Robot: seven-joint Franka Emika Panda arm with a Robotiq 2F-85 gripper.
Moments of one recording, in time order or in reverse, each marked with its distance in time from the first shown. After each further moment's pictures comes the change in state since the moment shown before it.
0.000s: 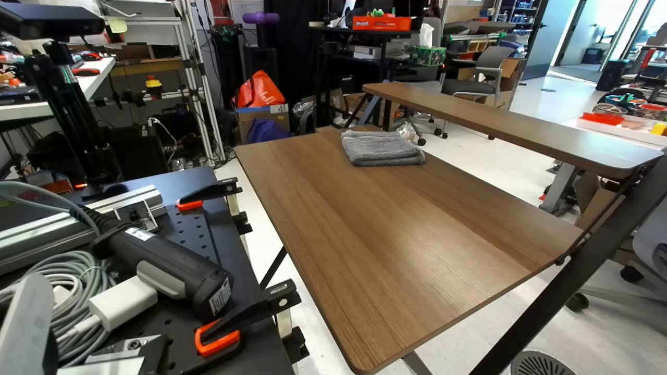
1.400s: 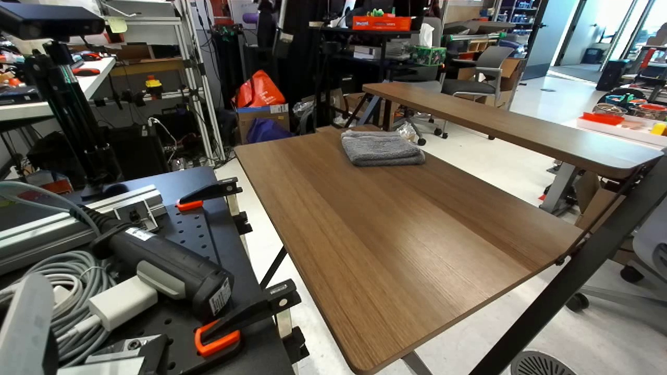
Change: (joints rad) arm -0.103 0.517 -0.011 0.305 -0.044 0.145 -0.038
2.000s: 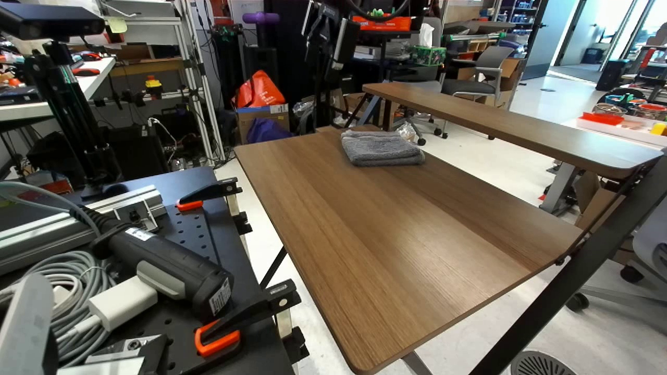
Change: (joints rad) arm 0.020 0.345 0.006 0.342 -0.074 0.028 0.056
